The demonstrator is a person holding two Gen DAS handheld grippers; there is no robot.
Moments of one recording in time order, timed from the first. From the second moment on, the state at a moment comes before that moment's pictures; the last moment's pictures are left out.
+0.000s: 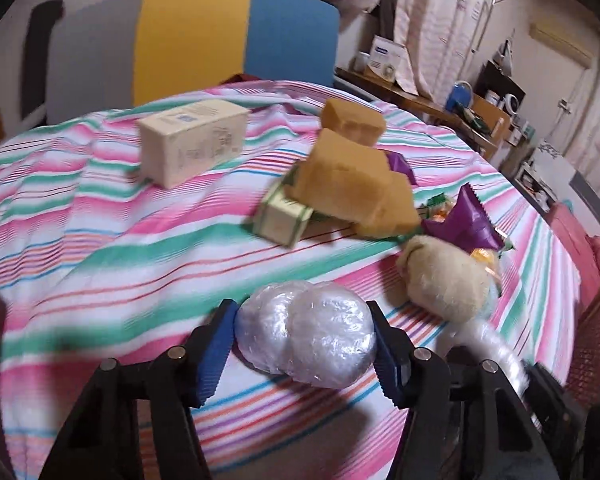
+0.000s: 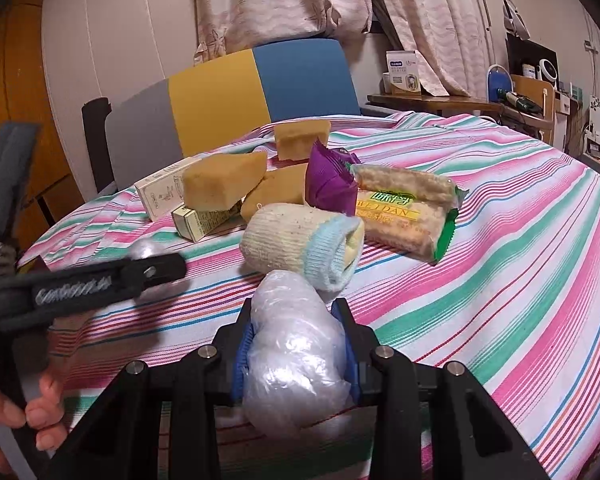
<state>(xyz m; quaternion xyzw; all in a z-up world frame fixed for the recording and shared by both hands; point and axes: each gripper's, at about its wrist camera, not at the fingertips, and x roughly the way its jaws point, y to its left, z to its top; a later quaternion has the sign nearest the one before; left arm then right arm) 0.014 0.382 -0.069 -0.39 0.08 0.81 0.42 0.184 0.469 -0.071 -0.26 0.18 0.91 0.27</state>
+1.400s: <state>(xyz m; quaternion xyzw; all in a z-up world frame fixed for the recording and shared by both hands) -0.005 0.064 -0.030 -0.38 -0.02 0.91 0.16 0.177 0.423 -0.039 -0.25 0.12 0.93 0.23</state>
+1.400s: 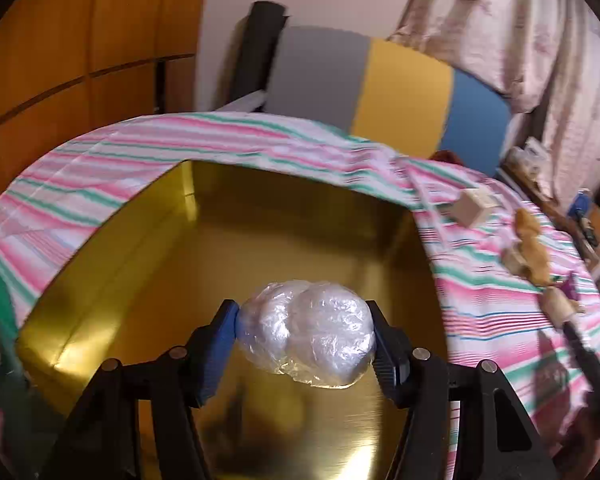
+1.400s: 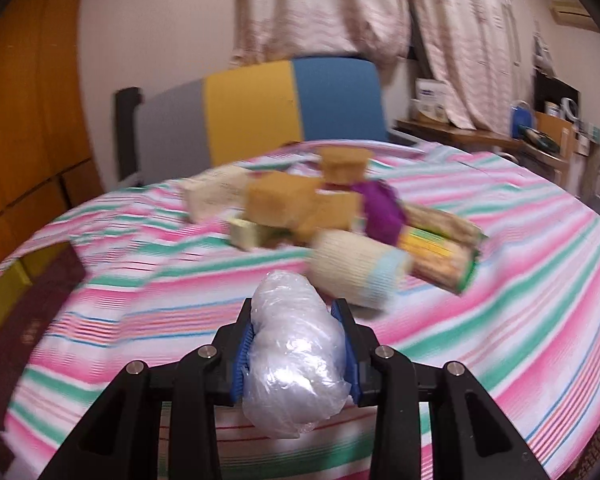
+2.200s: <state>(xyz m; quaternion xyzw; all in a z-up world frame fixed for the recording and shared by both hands) -0.022 -0.007 -0.054 -0.40 -0.02 0.92 0.02 0.096 0.178 0.019 -0.27 0.04 0.95 -0.14</state>
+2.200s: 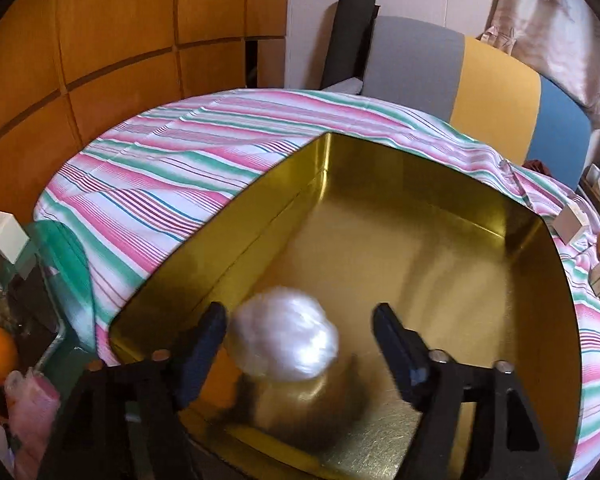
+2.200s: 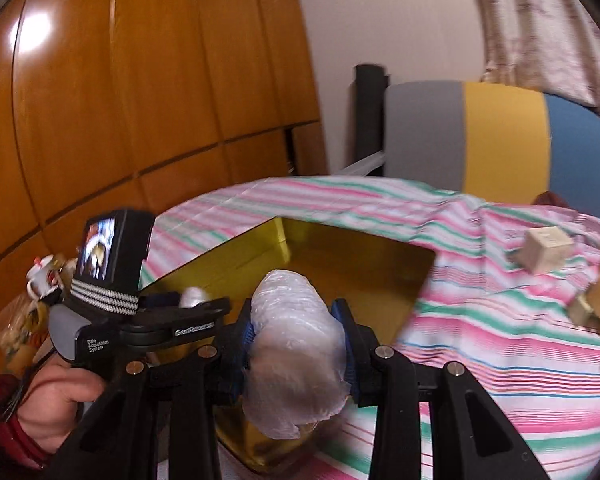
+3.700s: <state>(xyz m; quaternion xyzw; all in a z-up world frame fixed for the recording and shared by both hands) 0.028 0.052 0.010 -0.36 -0.08 0.92 0.16 0.134 0.364 -0.014 -0.29 0.12 0.94 0.11</state>
